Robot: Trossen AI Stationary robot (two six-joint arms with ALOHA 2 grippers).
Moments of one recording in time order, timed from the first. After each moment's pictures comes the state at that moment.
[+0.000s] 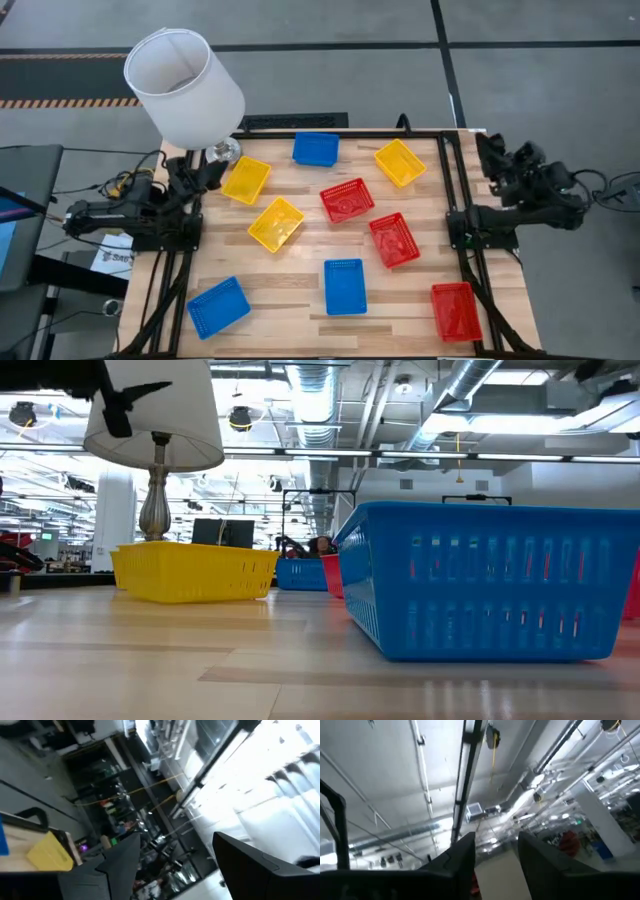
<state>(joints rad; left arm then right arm) 0.02 0.15 0.24 0.34 -0.46 -1.01 0.03 0.05 0.47 0.35 0.43 0.12</state>
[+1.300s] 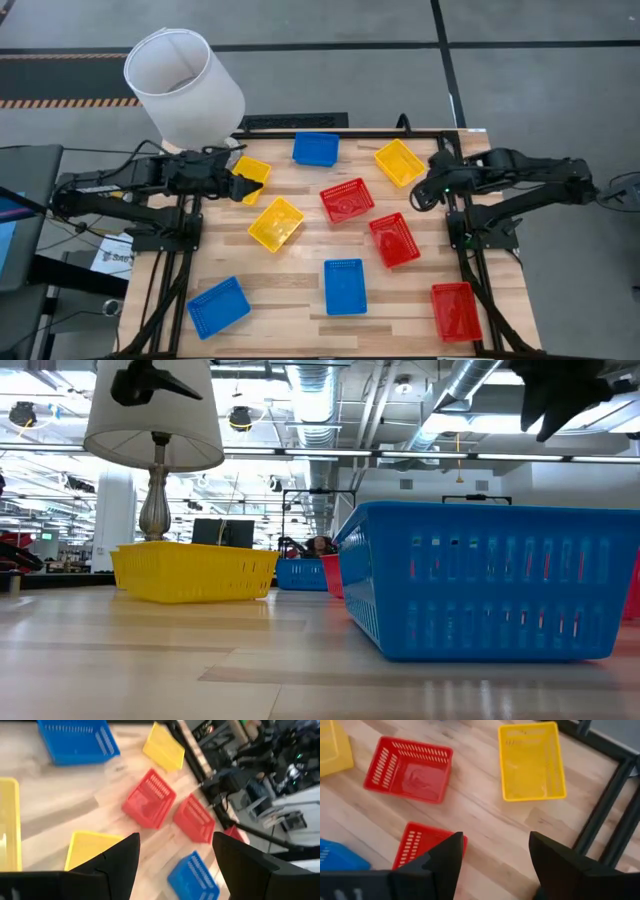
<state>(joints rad) 0.06 0.85 1.01 -0.71 -0.17 -1.01 0.04 1.00 1.19 -1.42 0.41 0.97</state>
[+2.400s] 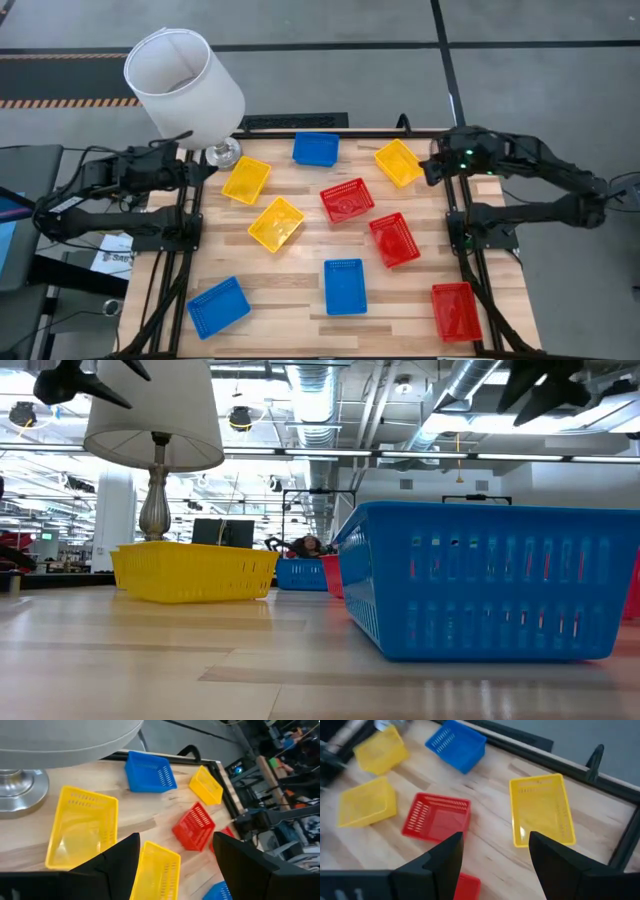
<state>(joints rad) 0.23 0.53 1.01 -1.06 -0.29 -1.01 -0.30 0.83 1.19 -1.16 0.26 0.63</state>
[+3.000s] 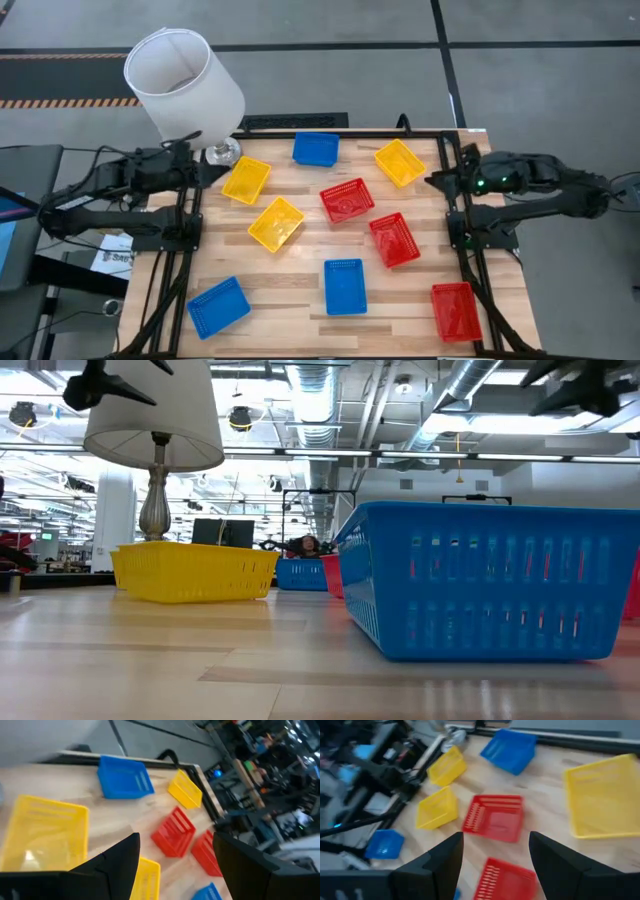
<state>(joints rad) 0.18 0.55 0.92 -0.83 -0.27 -0.99 0.01 0.56 0.96 -0.96 0.34 0.92</state>
